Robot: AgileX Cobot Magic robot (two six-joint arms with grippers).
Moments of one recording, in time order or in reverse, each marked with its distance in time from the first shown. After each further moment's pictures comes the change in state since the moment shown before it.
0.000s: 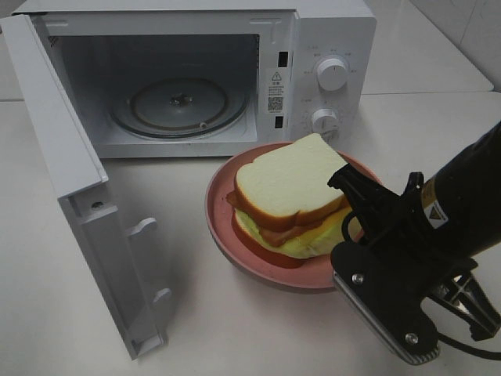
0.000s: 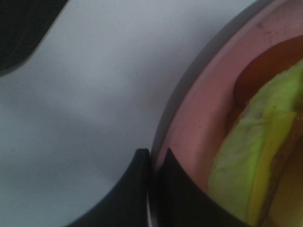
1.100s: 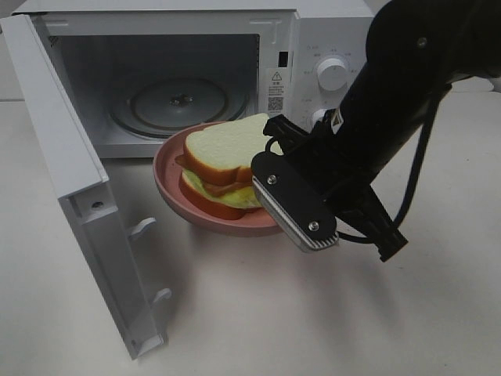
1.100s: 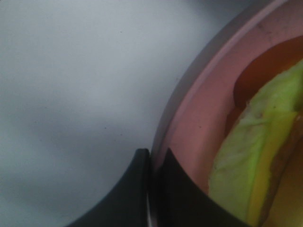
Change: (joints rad) left arm 0.000 0.000 0.000 0.000 0.000 0.001; right arm -0.070 0.285 -0.382 0.266 0.132 -0.249
